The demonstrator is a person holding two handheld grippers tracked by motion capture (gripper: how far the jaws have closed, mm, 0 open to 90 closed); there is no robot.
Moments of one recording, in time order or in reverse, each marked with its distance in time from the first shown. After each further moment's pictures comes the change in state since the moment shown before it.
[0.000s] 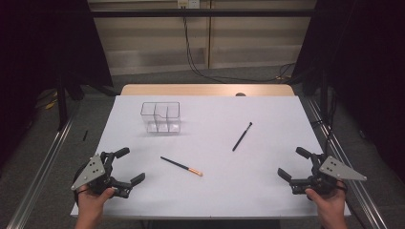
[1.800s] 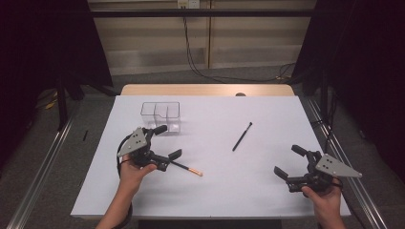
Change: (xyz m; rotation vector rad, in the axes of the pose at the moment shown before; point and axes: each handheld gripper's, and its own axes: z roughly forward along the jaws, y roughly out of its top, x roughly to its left) left arm 0.004 0.025 0.116 -0.058 -0.115 -0.008; right arm 0.001 0.003 0.011 -0.017 0.036 -0.002
